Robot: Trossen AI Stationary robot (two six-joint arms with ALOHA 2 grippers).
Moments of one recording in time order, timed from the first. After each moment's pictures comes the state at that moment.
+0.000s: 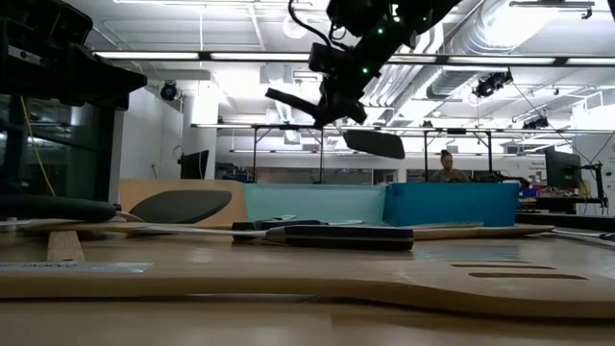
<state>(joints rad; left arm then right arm) -0.12 0.03 0.02 0.00 -0.09 0.13 -0.33 1.74 1.34 -0.22 0.35 -0.83</state>
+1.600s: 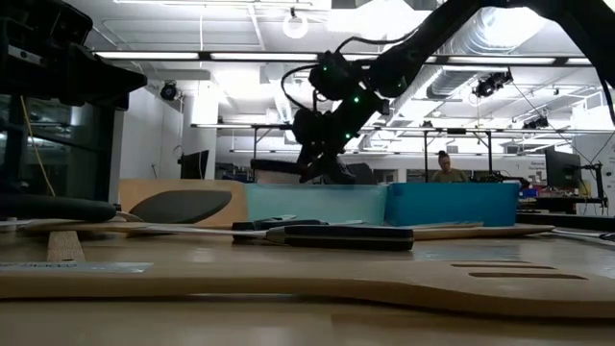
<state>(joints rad) -0.12 0.03 0.02 0.00 -0.09 0.13 -0.42 2.02 1.34 0.04 0.21 -1.21</state>
